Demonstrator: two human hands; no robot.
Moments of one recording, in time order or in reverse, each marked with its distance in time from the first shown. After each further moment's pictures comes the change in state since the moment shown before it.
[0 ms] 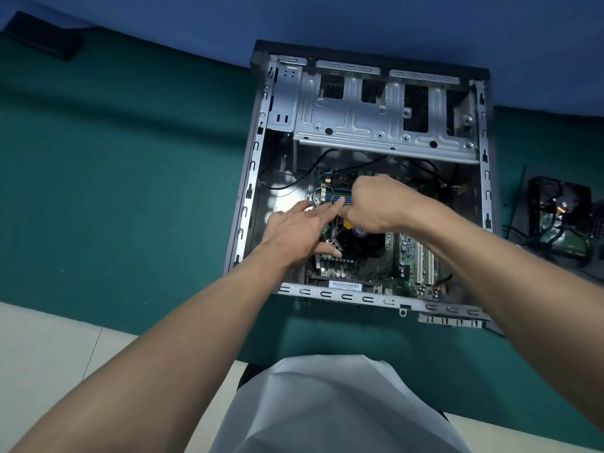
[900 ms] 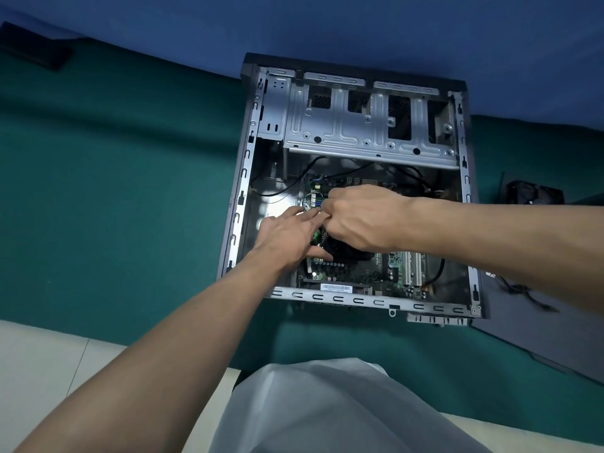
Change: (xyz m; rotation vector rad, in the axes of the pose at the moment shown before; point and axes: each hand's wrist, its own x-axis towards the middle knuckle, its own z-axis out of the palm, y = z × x) left_hand 0.006 -0.001 0.005 -0.047 0.032 -0.048; right_hand -0.027 -0.008 -0.014 -0.598 0.049 -0.699
